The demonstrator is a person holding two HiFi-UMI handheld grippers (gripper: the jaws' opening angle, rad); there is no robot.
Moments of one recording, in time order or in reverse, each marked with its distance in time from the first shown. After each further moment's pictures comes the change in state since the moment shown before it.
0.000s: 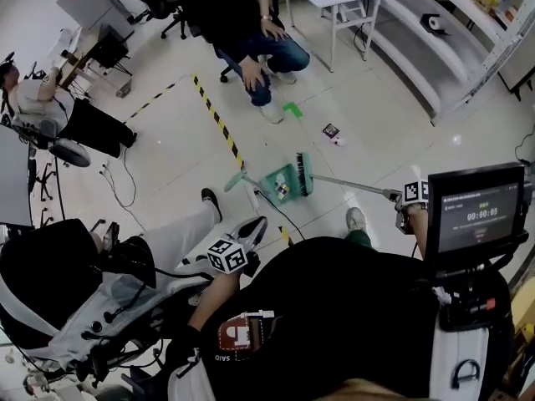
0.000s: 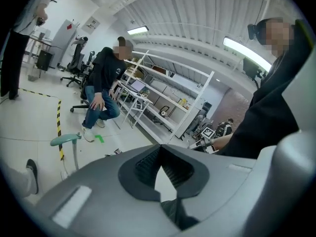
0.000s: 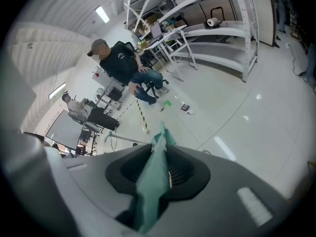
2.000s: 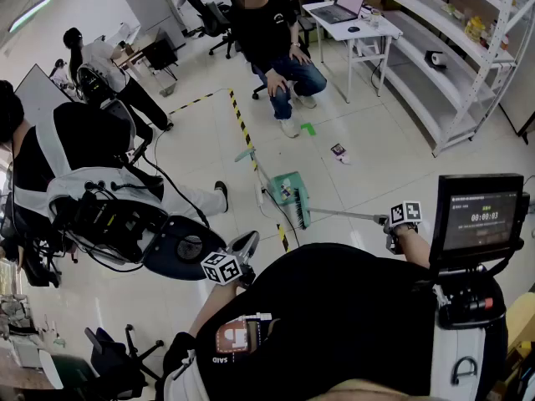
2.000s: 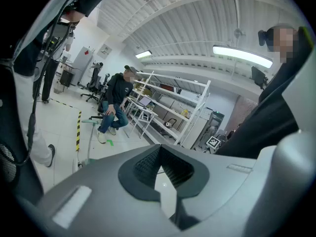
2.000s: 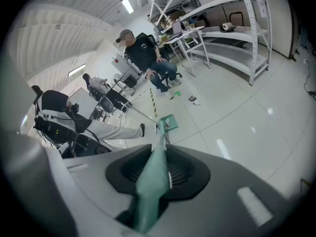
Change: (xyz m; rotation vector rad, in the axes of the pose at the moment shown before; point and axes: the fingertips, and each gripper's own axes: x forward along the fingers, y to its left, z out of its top) left arm -0.160 -0.189 -0.138 0.013 -0.211 0.179; right arm -0.100 -0.030 -0.195 -0.224 0.051 0.093
